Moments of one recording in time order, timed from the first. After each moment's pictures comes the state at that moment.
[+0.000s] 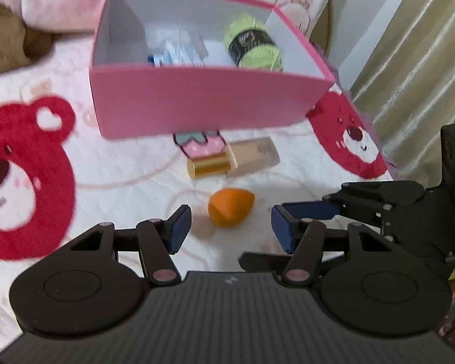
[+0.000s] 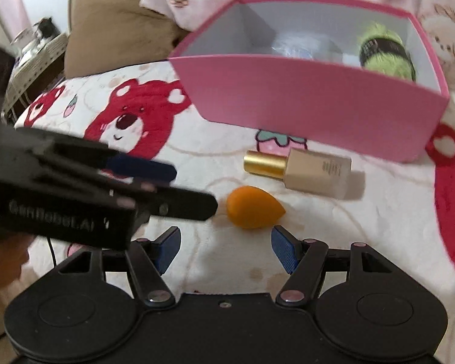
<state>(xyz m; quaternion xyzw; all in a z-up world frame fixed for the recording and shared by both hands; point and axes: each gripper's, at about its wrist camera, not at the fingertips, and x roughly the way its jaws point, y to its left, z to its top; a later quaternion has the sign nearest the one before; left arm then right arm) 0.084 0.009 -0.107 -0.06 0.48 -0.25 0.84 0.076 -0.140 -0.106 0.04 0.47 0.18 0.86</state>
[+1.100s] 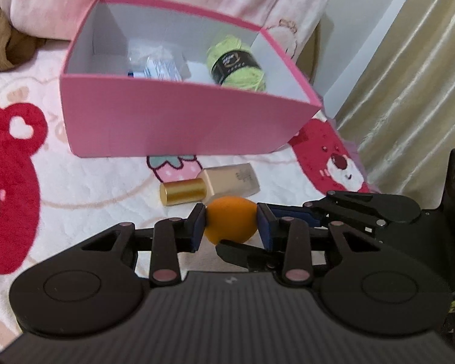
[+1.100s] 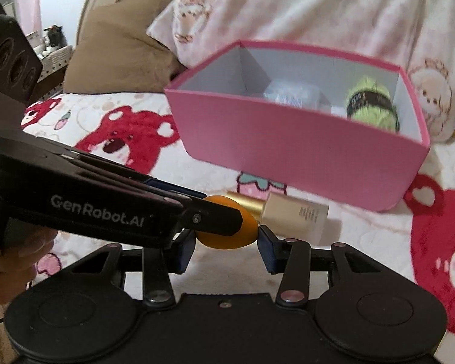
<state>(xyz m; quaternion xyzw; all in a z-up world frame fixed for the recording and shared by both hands) 0.084 -0.001 -0.116 -0.11 0.41 -0.28 0.86 0.069 -0.140 -0.096 -0.02 0.38 0.17 0.91</state>
